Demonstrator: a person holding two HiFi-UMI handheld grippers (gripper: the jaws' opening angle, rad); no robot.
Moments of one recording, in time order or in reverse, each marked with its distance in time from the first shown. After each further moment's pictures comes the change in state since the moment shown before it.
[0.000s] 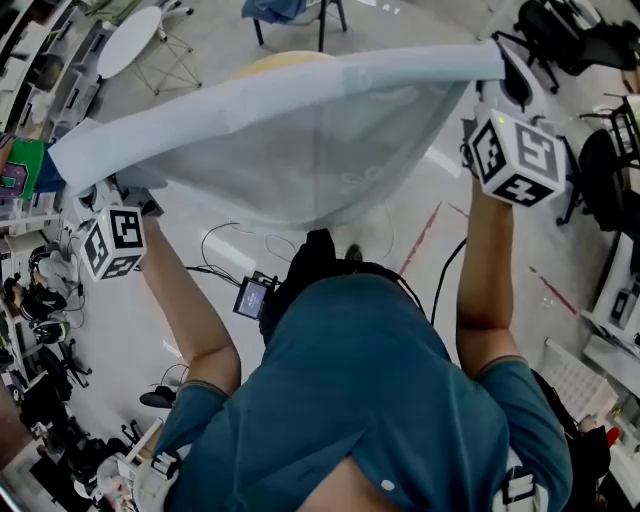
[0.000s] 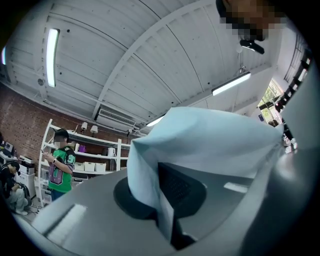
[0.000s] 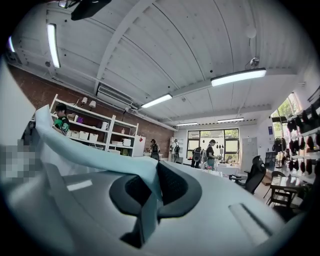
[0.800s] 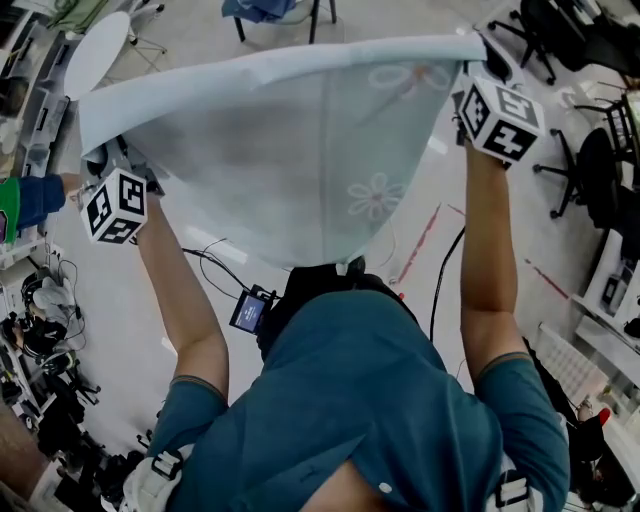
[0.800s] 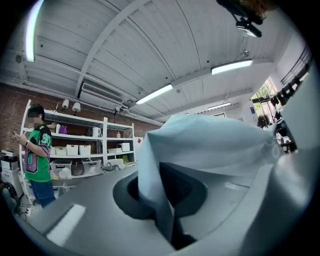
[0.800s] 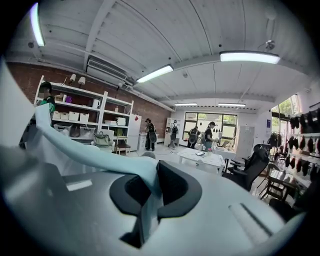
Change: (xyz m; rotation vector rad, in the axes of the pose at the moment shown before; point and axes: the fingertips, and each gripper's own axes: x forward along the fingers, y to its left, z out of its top) left arm 0.225 0.000 -0.164 0.015 0.217 -0.135; right arm 0.225 0.016 -0.104 -0.006 0.248 -0.053
